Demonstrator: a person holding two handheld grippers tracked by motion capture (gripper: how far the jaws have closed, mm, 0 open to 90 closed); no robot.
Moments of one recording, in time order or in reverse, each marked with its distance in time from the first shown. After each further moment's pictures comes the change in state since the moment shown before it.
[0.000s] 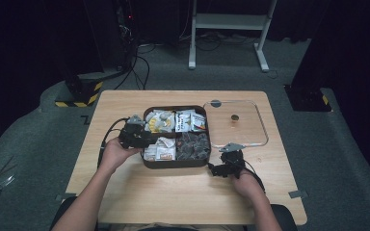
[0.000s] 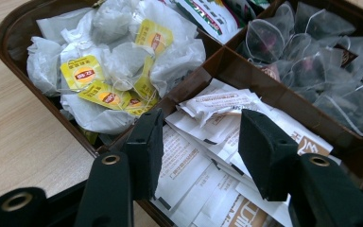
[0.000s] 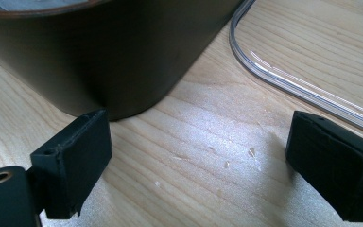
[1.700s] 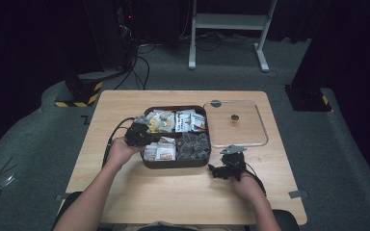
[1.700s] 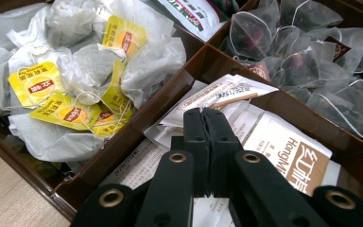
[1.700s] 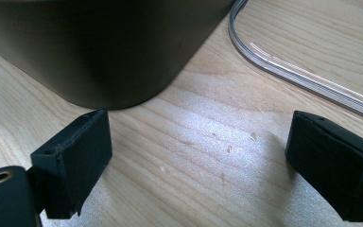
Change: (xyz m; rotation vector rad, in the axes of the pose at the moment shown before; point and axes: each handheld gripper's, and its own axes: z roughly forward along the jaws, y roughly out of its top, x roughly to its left) left arm 0.003 0.005 0.021 0.018 -0.094 0.032; right arm 0.004 -0.005 -0.005 0.001 -0.014 0.015
